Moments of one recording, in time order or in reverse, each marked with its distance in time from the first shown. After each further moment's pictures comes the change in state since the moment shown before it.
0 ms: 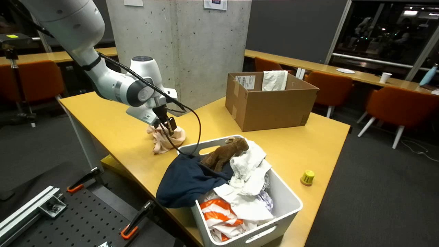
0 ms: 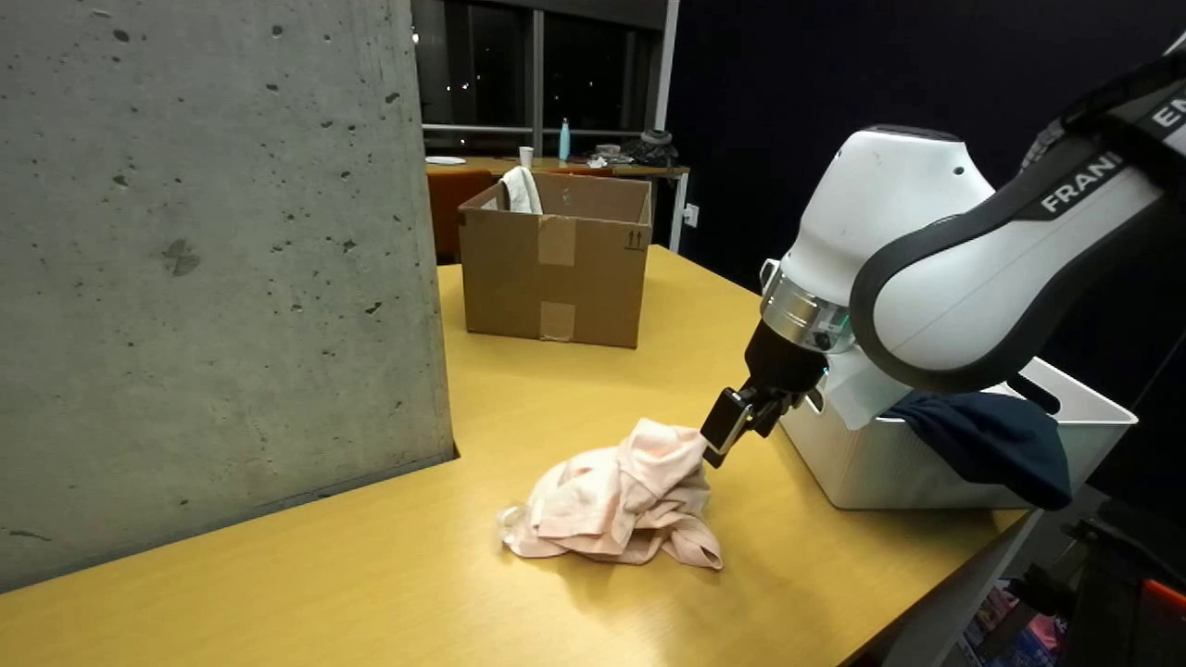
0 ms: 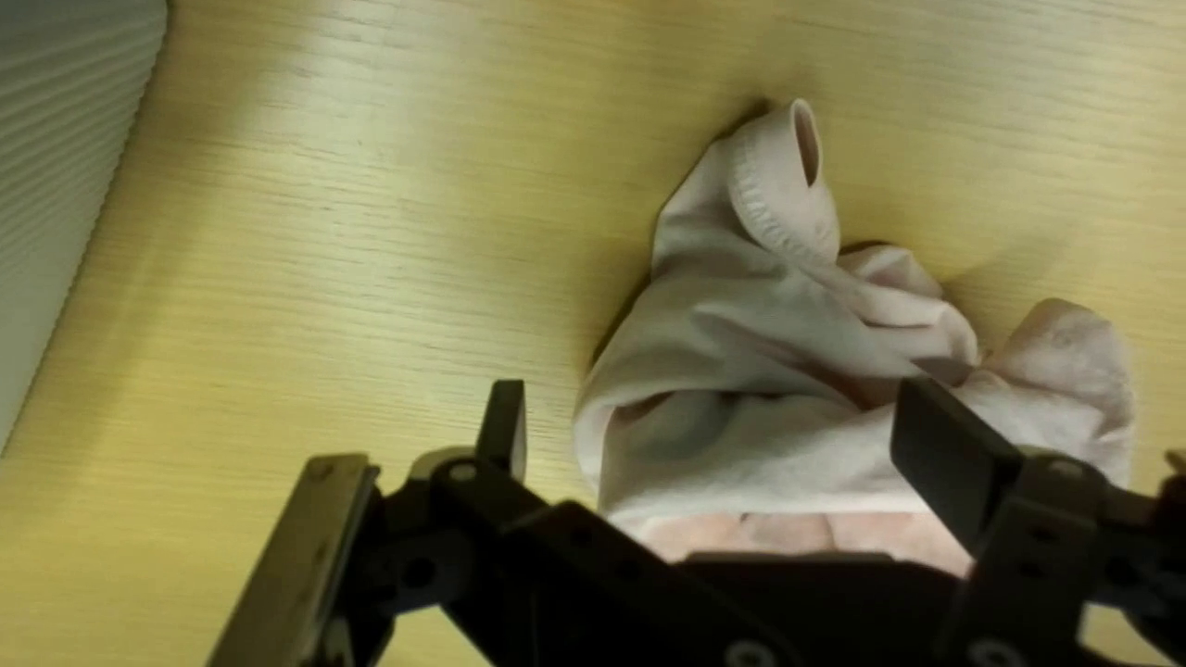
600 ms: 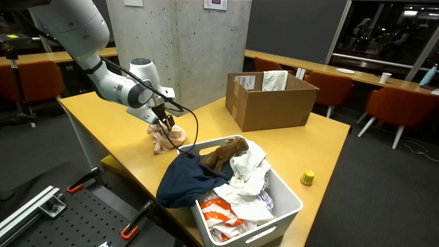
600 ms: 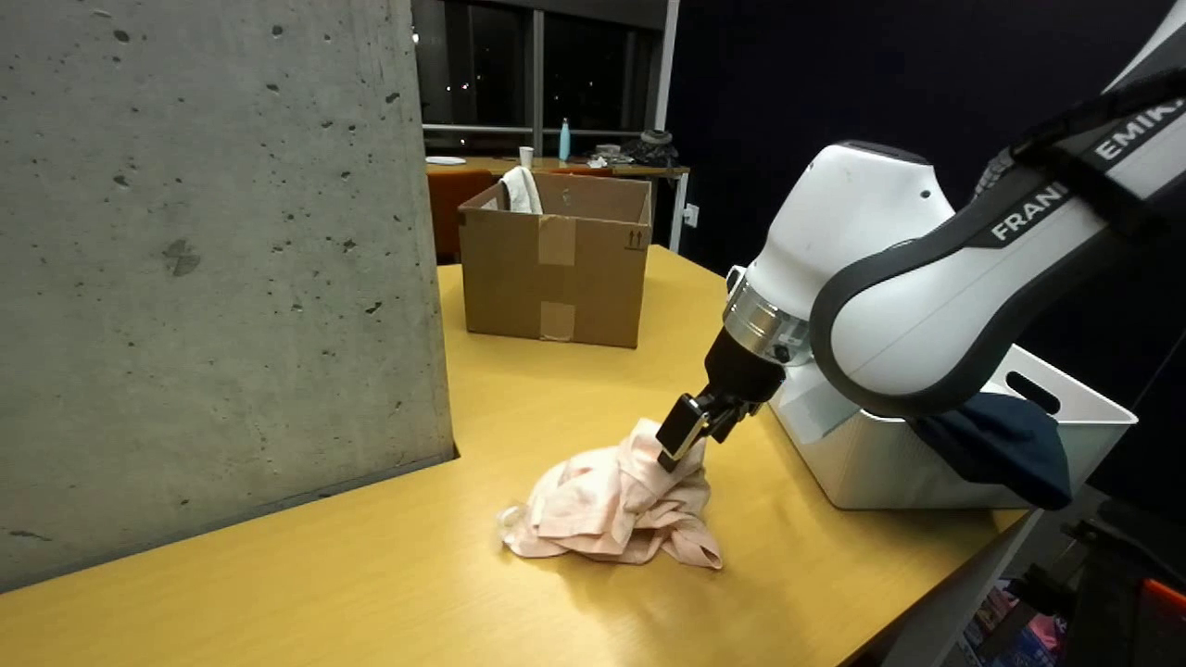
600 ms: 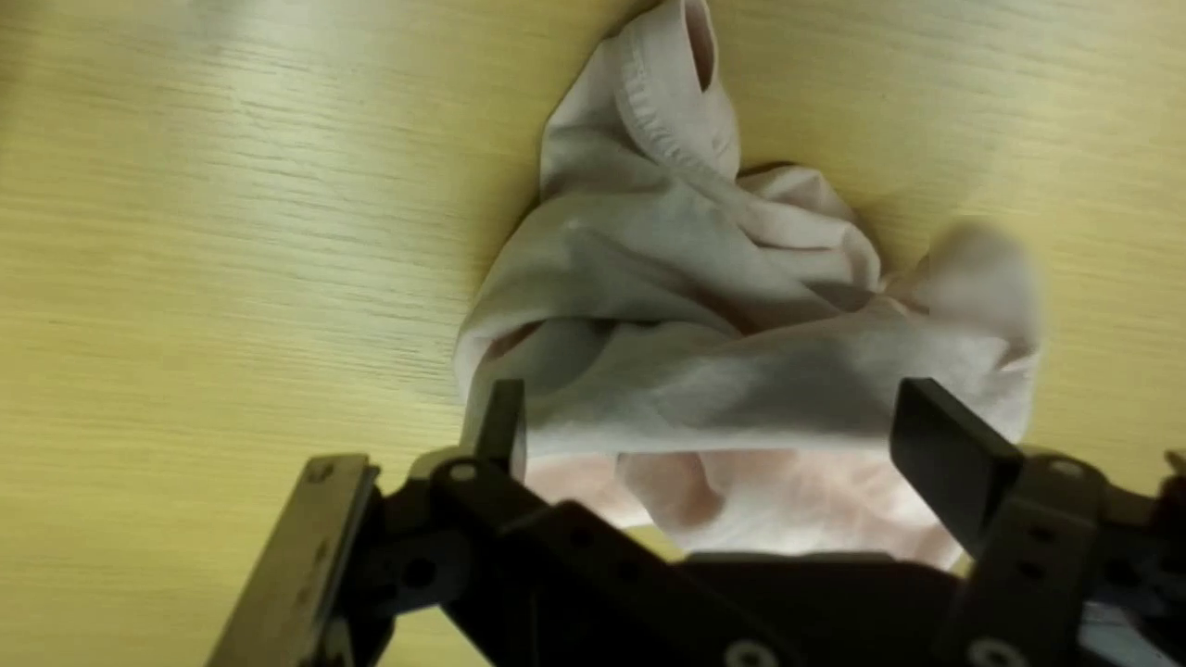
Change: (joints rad) arm -0.017 0.085 0.062 0.093 0.002 0.064 -0.001
